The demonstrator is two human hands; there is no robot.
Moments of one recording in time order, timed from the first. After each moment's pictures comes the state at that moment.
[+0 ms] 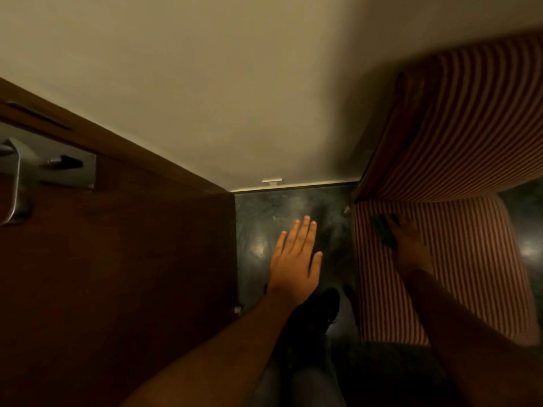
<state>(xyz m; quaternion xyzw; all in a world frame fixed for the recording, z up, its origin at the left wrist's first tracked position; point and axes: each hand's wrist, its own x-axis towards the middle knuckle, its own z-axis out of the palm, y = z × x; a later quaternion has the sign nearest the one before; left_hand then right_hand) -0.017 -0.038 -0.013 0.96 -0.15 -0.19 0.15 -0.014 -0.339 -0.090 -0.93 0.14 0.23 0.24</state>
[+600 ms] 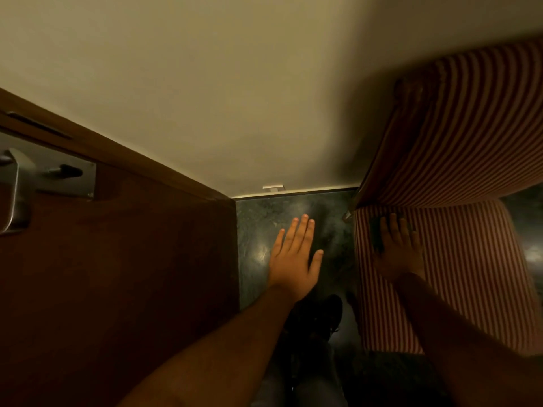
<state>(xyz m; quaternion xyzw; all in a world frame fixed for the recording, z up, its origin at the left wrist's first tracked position) 0.004 -0.038 -0.026 0.96 -0.16 -0.20 0.12 -0.010 -0.319 -0.099 -0.95 0.10 0.27 0.08</state>
